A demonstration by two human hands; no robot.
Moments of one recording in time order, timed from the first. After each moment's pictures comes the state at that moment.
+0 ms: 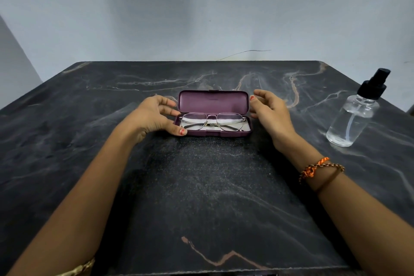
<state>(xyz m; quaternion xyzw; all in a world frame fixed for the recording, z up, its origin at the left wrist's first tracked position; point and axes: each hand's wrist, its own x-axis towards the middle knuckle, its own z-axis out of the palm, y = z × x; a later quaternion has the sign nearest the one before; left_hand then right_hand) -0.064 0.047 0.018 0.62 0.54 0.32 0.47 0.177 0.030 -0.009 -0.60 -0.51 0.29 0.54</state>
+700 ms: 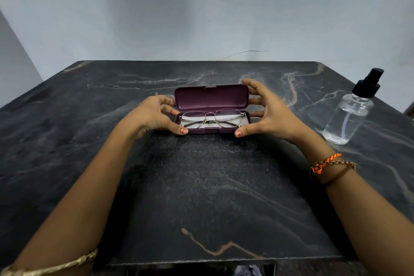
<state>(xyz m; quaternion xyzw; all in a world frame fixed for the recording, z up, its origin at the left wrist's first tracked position) -0.063 0.043 0.020 0.64 0.56 0.28 0.44 0.193 0.017 0.008 -0.47 -0.72 0.33 0.40</state>
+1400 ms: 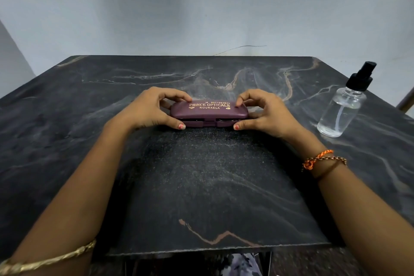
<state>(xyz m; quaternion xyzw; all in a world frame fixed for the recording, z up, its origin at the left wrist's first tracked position) -0.067 0.041 0.023 0.78 0.45 0.26 0.33 0.195 0.012 -0.001 -0.50 -0.73 0.27 0.39</state>
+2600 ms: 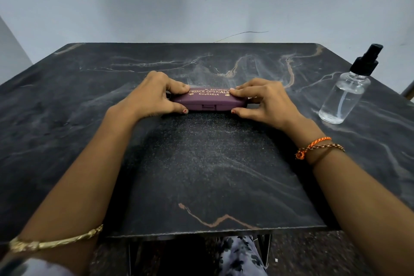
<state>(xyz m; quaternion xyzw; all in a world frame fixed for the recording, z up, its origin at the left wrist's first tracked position) -0.058 0.045 0.016 0.84 0.45 0.25 0.18 0.190 0.001 0.002 -0.50 -0.81 0.04 0.32</state>
